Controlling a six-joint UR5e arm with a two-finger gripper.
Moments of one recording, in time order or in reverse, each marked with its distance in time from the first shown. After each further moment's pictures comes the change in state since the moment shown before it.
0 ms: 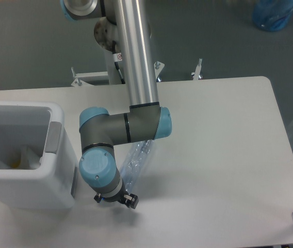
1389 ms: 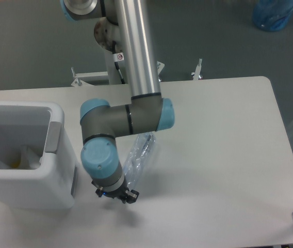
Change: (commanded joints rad) arm 0.070 0.118 0.026 0.000 -0.118 0.005
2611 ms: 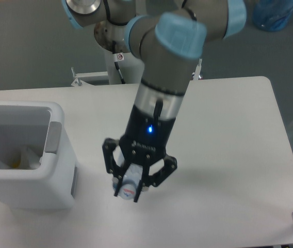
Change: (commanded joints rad) arm 0.181 0.224 0.216 0.123 -0.681 -0.299
